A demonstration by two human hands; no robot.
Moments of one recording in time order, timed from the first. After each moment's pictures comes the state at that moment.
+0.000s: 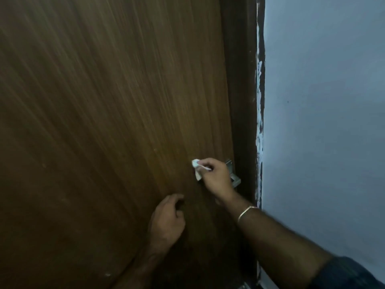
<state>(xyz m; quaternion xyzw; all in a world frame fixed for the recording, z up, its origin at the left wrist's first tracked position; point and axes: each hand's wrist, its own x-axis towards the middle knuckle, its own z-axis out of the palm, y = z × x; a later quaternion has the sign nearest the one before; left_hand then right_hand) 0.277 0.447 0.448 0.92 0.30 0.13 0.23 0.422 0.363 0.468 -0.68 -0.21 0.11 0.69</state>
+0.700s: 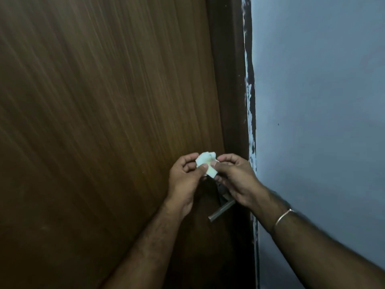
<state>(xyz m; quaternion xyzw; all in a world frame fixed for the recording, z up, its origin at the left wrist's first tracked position) 0.385 0.406 0.544 0.64 0.21 0.29 0.68 0.469 0.296 0.533 -0.48 -0.15 0.27 0.82</state>
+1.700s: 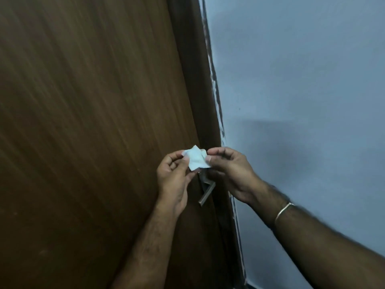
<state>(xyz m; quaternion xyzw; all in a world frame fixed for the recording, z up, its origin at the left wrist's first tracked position) 0.339 0.418 0.544 0.55 0.09 0.21 0.80 0.382 0.278 0.529 -0.52 -0.12 0.10 0.84</state>
